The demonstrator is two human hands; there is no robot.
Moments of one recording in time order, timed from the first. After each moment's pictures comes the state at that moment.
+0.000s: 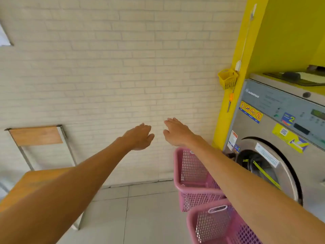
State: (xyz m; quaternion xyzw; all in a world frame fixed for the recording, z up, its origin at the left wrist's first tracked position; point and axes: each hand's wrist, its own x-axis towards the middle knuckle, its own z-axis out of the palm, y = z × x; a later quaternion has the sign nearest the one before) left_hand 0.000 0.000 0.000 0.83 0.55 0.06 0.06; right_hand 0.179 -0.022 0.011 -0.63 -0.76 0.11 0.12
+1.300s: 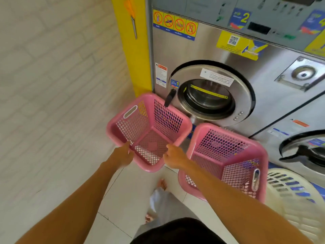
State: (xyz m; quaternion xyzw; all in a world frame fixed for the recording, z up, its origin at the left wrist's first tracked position) left_hand 0.156 0.249 -0.259 0.87 0.31 -0.23 0.30; right_hand 0.276 0.055 -0.300 -0.88 -0.22 0.38 0.19
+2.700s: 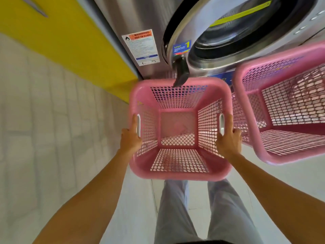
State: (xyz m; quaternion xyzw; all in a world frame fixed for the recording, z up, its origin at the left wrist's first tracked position) left_hand 0.396 0.495 -0.449 0.92 0.14 -0.32 0.18; right_hand 0.310 0.164 -0.466 -0.89 0.32 0.15 0.28
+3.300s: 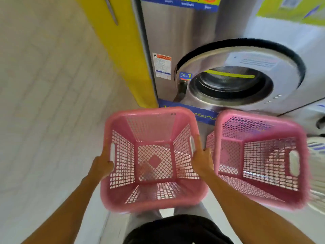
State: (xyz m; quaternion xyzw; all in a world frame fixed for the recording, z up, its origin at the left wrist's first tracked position) left_hand 0.211 0.459 -0.335 0.88 0.33 -0.27 0.22; right_hand 0.308 0.117 -0.386 -0.94 0.07 0.24 0.25
